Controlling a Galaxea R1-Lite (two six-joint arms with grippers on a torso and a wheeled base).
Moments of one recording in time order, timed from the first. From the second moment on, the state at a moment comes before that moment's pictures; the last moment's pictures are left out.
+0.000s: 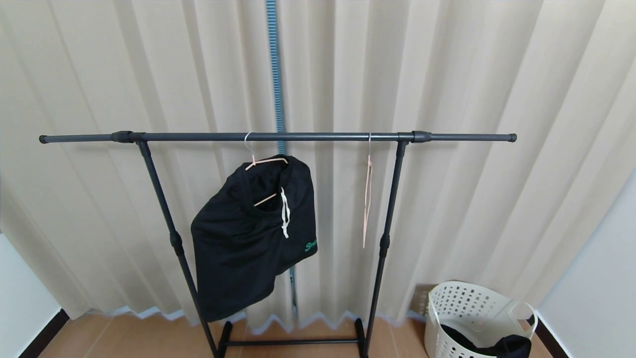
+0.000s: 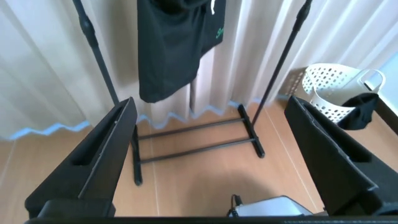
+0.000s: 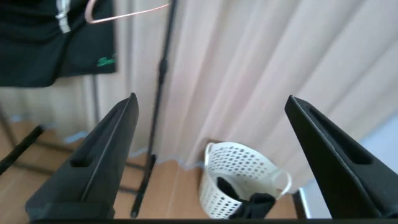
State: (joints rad) left arm 0.03 0.23 -0.04 0.07 -0.24 0.05; right arm 0.07 0.13 0.00 -0.08 -0.02 -0.19
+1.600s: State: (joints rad) left arm 0.00 0.00 -0.02 0.06 -0.09 0.05; right arm 0.00 0.01 0.00 -0.08 0.06 -0.06
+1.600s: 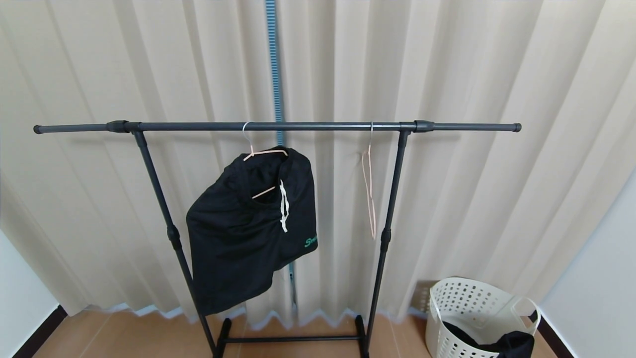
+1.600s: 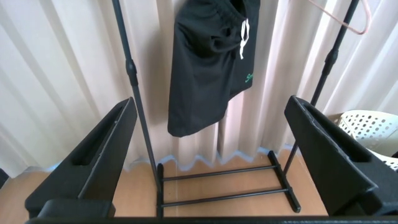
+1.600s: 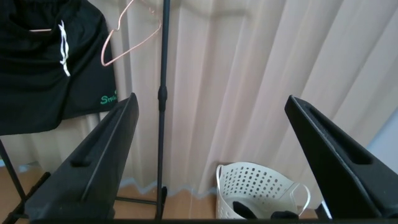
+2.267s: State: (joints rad) left arm 0.00 0.00 -0.02 0.06 -0.09 0.05; right arm 0.00 0.01 0.00 -0.08 0.06 -0.06
